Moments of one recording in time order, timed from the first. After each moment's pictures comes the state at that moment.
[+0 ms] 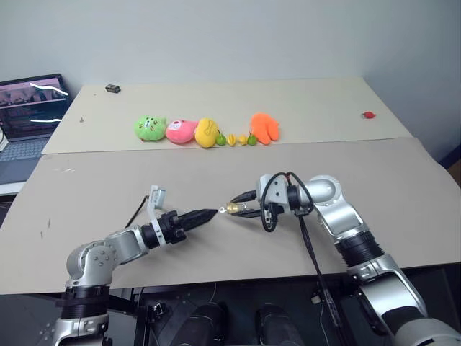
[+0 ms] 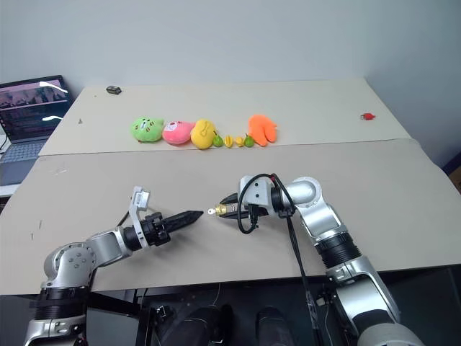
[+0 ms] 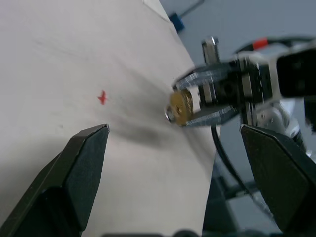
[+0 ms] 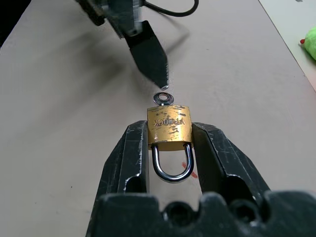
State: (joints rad) left arm -0.25 0.41 0.24 -0.03 -1.08 1.09 -0.61; right arm -0.66 -0.44 0.30 0.24 0.05 -0.10 1.22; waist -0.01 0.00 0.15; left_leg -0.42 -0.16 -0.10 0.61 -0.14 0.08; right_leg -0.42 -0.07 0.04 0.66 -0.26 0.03
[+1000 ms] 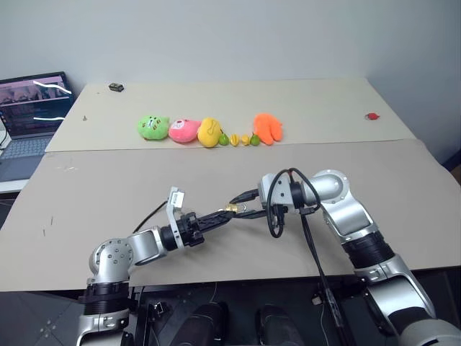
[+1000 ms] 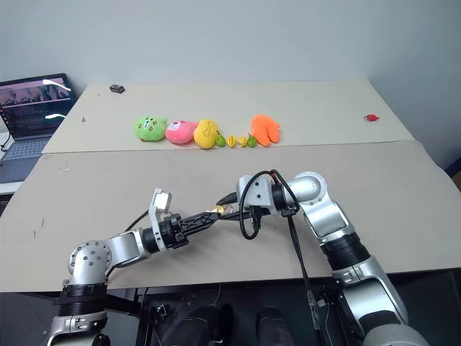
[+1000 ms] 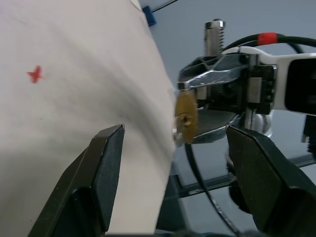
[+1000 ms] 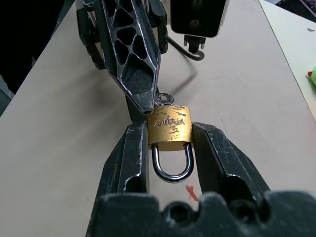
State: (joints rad) left arm -0.27 0.28 0.22 -0.07 -1.18 1.22 -0.52; right arm -0.65 -0.48 0.31 0.10 0.09 -0.02 1.27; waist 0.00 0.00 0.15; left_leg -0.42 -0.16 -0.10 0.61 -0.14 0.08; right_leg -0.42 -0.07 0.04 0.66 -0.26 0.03
